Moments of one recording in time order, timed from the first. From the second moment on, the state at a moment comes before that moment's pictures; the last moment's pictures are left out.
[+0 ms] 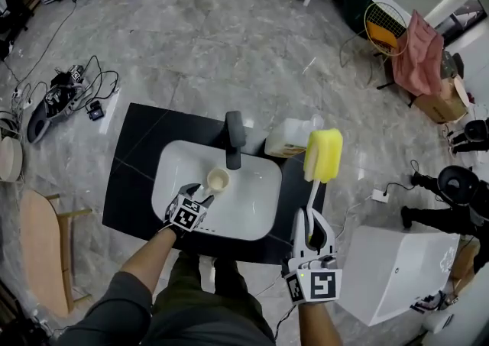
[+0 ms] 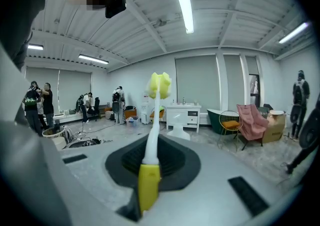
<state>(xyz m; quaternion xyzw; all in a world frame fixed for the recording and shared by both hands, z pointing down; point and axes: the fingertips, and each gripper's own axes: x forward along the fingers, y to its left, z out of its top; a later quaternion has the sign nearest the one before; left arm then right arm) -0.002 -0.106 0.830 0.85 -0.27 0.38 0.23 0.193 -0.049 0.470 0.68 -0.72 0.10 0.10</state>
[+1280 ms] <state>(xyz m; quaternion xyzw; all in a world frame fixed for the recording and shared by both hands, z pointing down) 0.016 -0.143 0.888 0.86 -0.25 0.43 0.15 0.206 -0.088 0.518 0.66 -0.73 0.14 0.10</state>
